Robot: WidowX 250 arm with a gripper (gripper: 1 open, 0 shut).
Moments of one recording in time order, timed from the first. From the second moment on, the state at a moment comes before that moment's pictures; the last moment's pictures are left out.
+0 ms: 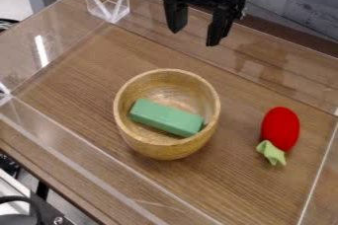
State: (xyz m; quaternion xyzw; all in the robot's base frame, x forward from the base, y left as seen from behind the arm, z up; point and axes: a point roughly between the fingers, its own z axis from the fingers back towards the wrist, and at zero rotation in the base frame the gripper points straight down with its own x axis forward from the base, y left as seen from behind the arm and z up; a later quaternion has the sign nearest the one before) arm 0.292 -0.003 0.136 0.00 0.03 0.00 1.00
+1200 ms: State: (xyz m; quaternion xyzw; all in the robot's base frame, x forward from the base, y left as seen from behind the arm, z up) arm 0.226 0.042 0.083 0.01 0.07 -0.47 0.88
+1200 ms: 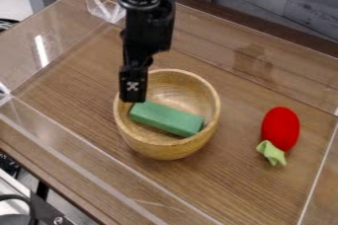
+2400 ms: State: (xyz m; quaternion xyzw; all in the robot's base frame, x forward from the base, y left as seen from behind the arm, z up) arm 0.227 0.038 0.049 0.01 0.04 -0.51 0.86
